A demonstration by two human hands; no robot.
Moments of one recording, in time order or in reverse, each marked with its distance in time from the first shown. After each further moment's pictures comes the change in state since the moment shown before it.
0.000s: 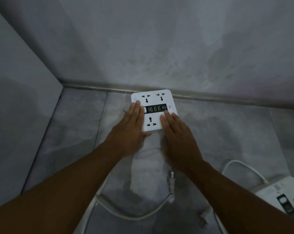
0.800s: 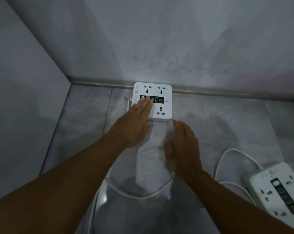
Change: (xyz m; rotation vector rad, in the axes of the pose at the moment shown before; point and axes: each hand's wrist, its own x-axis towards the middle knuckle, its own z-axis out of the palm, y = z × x) left_hand -0.014 0.006 -0.029 -0.117 -0.002 0.075; right_hand -0.047 -0.030 0.000 0.255 0.123 0.322
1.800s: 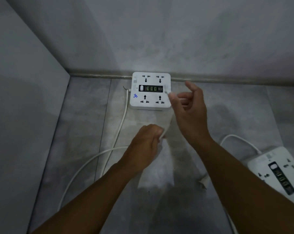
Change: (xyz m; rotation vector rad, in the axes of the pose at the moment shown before) left_hand -0.060 0.067 0.033 -0.542 0.194 -0.094; right_hand 0.045 -0.034 -0.052 0.680 0.222 0.205
